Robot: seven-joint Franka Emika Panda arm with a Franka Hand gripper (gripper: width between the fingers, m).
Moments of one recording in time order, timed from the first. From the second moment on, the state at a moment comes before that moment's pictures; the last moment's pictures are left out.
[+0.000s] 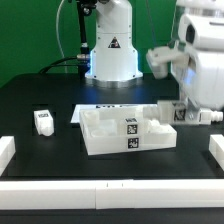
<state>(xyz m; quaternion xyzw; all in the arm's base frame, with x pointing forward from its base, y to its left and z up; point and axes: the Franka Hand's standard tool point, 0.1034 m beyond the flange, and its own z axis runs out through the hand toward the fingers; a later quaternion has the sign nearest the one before) 0.529 0.088 0.089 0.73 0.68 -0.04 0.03</state>
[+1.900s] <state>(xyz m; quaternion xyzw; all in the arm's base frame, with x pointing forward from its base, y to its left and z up) 0.388 -0.060 0.058 0.73 0.68 -0.10 -0.03</state>
